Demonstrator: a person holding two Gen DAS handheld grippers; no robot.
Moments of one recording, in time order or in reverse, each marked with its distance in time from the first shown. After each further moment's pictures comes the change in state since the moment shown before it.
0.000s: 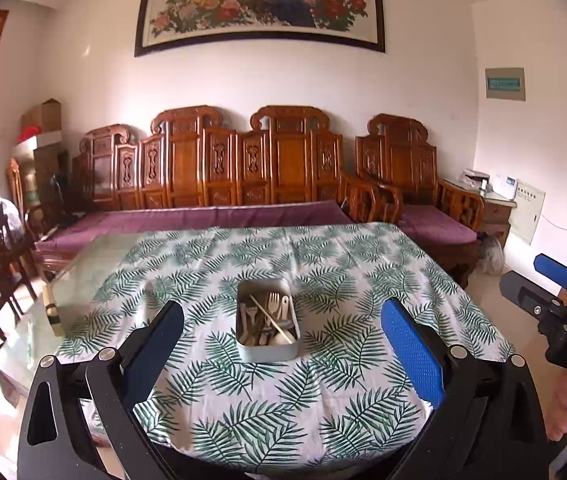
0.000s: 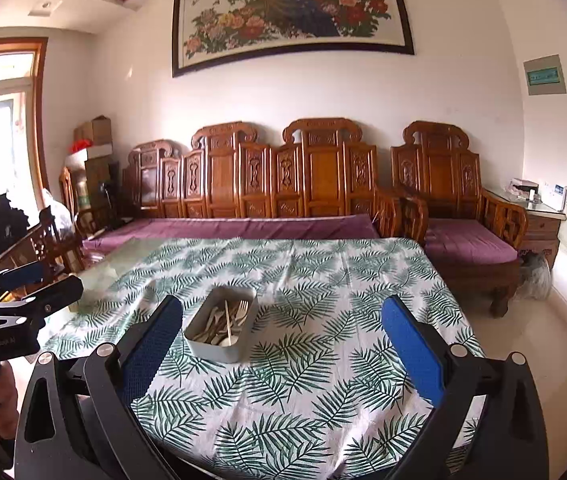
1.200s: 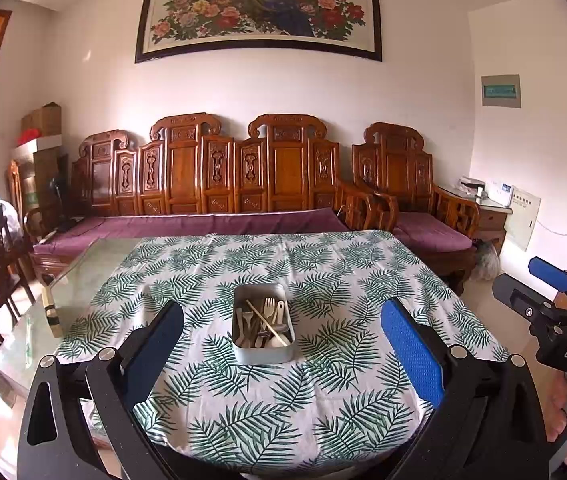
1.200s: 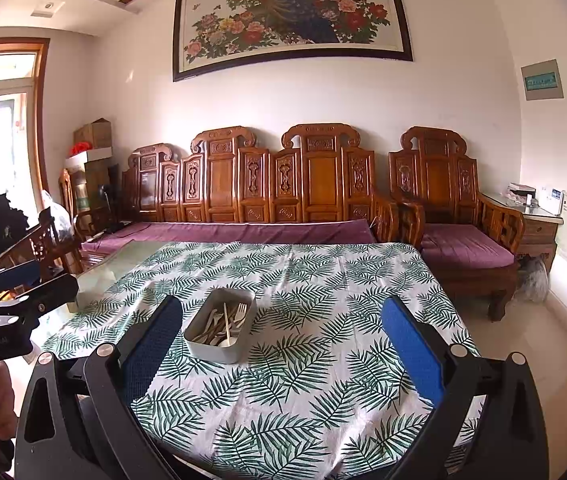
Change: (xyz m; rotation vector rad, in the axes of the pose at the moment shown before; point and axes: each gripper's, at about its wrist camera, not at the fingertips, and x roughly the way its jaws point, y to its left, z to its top) left arm -0.011 -0.005 -0.007 -0.002 -0.025 -0.008; right arm -0.007 0.002 -0.001 -0.008 -0.011 -0.002
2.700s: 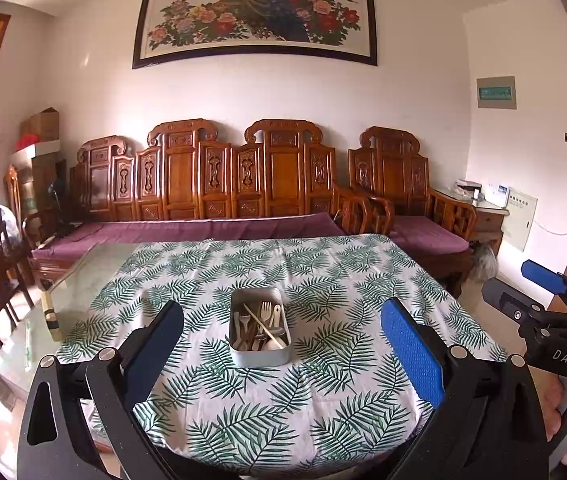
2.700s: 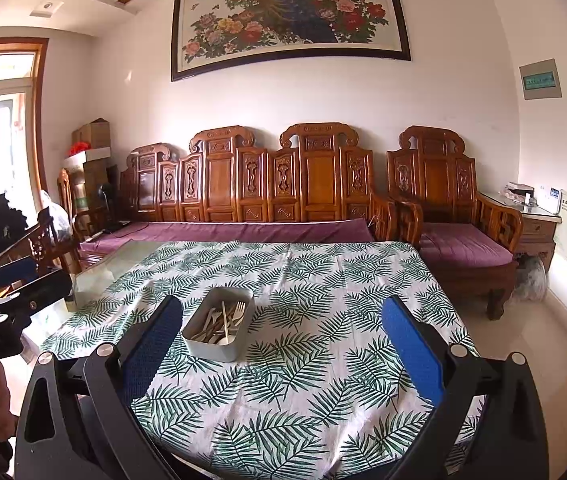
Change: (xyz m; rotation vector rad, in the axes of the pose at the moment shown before) left arm -0.009 -0.004 -0.001 0.007 -0.018 -0.007; right arm -0.003 -0.002 -0.002 0.004 0.001 -0.008
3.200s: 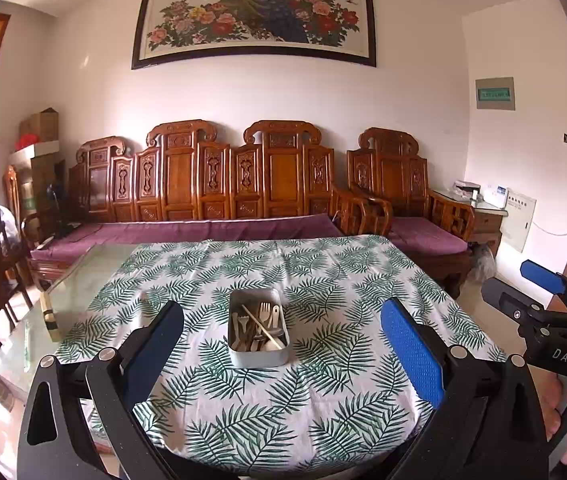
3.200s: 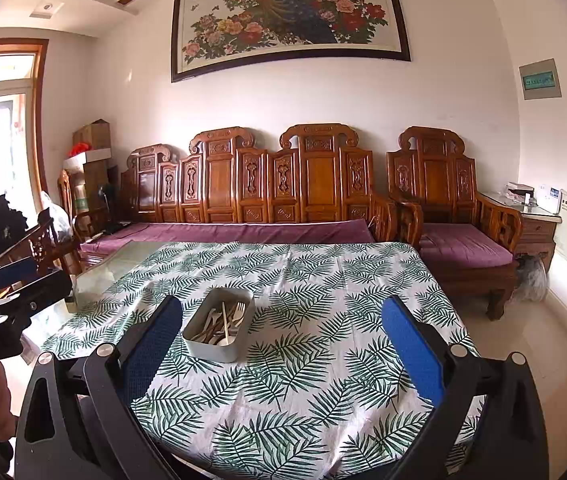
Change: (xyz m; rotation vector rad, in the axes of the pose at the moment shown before) left arm -0.001 -0.005 0.003 0.002 -0.001 -0.006; right arm 0.000 0.000 0.000 0.001 -0.001 0.001
